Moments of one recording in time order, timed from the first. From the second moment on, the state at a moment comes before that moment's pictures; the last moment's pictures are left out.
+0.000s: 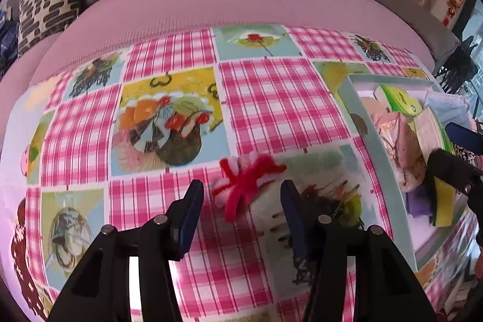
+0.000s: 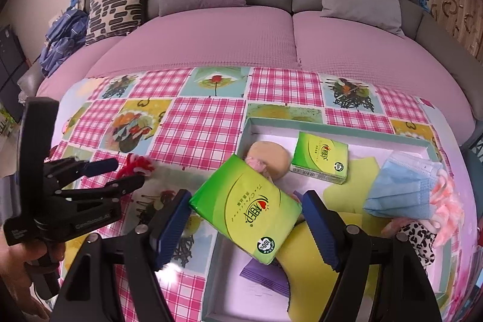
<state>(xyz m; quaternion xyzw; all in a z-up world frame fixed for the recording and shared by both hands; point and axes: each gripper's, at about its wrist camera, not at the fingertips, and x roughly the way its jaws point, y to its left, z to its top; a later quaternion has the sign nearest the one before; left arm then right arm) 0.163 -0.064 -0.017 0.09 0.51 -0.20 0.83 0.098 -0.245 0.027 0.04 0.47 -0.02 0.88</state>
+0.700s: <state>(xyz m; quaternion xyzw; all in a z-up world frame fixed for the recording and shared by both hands) 0.162 -0.057 0.021 0.06 0.48 -0.18 0.85 0.099 -0.238 0.030 0.04 0.46 -0.01 0.88</state>
